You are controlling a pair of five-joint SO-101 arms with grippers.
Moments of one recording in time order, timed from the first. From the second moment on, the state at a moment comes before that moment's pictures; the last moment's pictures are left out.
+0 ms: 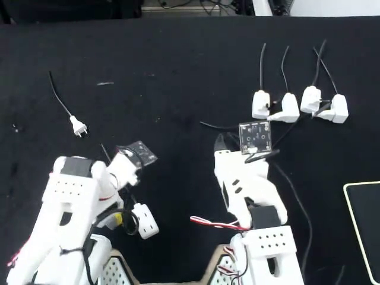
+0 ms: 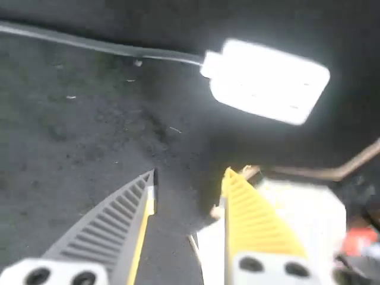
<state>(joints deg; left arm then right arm) 2.8 -43.6 57.2 87.0 -43.8 -7.0 -77.5 90.1 25.5 0.3</state>
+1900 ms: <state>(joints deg) -5.1 -0.5 35.8 41.5 -2.0 -7.0 -77.5 90.1 25.5 0.3</state>
